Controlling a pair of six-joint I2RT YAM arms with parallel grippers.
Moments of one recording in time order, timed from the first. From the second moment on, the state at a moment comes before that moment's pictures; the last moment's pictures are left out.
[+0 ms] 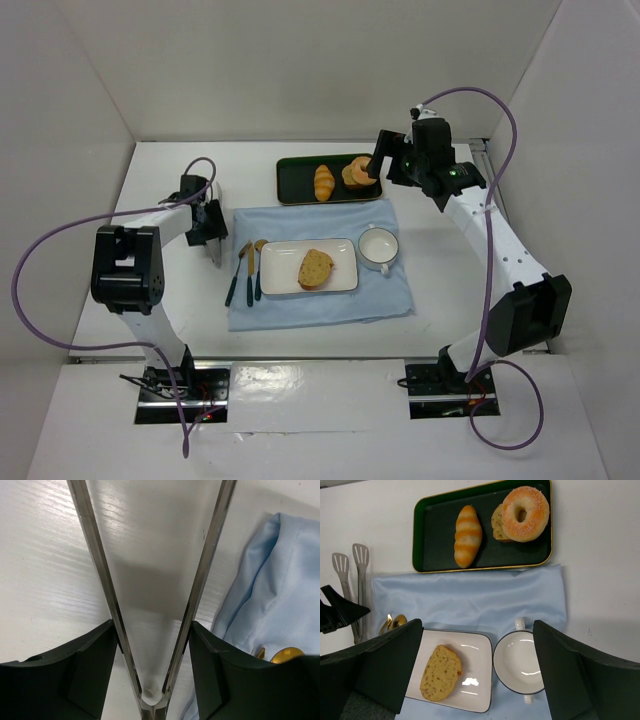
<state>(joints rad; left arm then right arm) 0.01 1.80 1.11 -0.38 -0.07 -0.34 0.29 1.49 1.48 -0.54 0.00 0.41</state>
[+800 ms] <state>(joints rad) 0.01 1.82 1.14 -0.45 -0.17 -0.34 0.28 1.49 1.48 -0.54 -0.02 0.41</state>
